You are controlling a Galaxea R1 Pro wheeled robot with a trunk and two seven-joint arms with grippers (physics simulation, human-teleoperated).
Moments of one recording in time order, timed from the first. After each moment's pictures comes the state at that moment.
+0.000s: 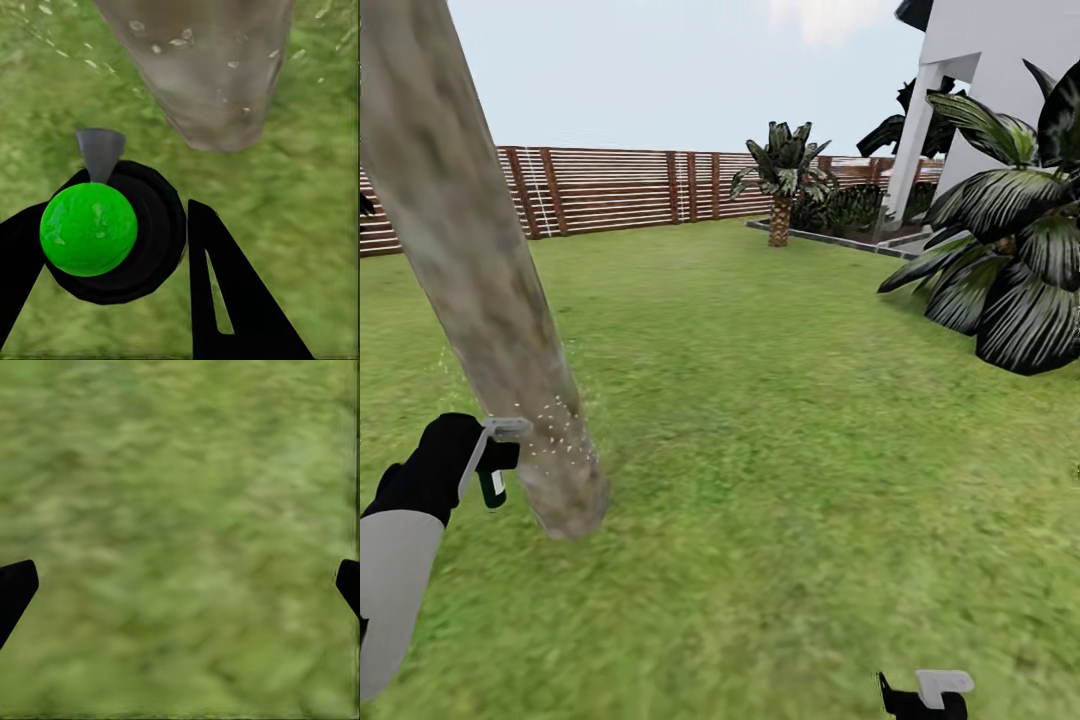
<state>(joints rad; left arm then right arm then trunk) -0.95 0.31 0.11 -0.82 -0.16 1.00 -0.12 -0.38 -0.11 -0.60 -0.16 0.55 -0.49 0.03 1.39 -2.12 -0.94</state>
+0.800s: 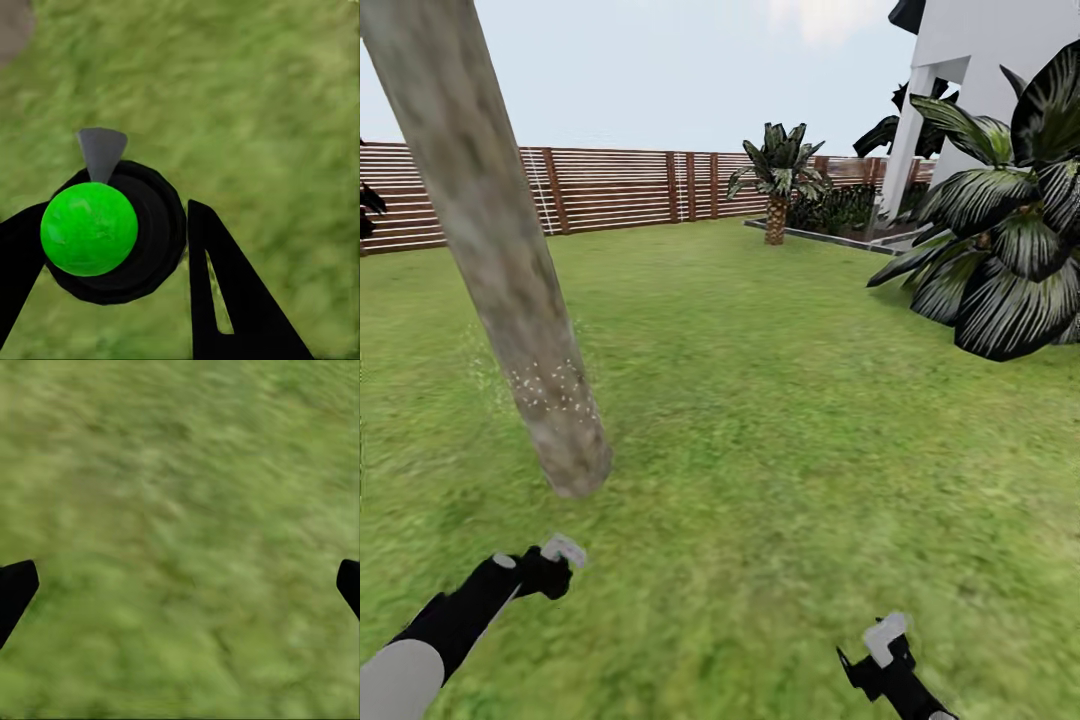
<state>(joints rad) -0.62 0.30 -0.25 -0.58 -0.16 0.29 -0.39 -0.38 -0.08 -0.35 -0.35 0.73 -0.44 0.15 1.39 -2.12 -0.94</state>
